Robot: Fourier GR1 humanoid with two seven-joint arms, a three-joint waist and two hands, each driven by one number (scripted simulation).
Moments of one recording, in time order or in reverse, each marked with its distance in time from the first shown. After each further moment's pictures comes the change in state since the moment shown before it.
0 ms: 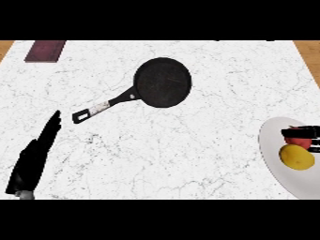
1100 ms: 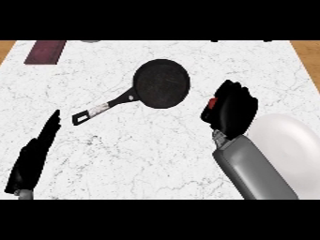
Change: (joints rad) left arm -0.006 -0.001 0.004 -0.010 -0.008 -0.002 0.034; right arm -0.190 0.354 0.537 -0.431 1.108 -0.024 0.285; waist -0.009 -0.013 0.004
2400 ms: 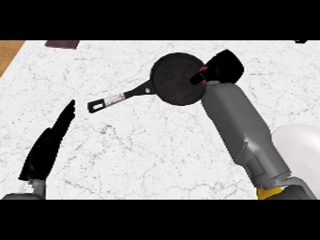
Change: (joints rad) left arm -0.077 -0.031 -0.045 -0.004 -0.024 -0.032 -0.016; right arm -0.474 0.118 -0.500 0.777 -0.230 -0.257 -0.251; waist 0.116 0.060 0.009
